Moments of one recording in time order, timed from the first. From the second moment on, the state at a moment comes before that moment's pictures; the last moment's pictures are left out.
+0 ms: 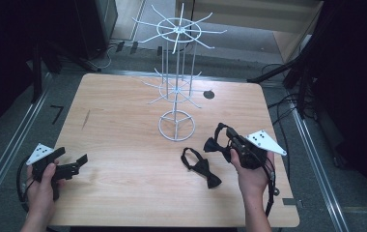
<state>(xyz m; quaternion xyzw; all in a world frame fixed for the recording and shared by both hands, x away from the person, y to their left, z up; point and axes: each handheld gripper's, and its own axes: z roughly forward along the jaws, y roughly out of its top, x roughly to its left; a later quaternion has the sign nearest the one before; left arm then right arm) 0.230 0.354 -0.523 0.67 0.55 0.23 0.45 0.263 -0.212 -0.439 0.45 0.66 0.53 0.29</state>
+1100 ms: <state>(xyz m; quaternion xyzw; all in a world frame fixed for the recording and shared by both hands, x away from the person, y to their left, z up) 0.232 0.355 -0.522 0.66 0.55 0.23 0.45 0.262 -0.183 -0.424 0.41 0.67 0.55 0.27</state>
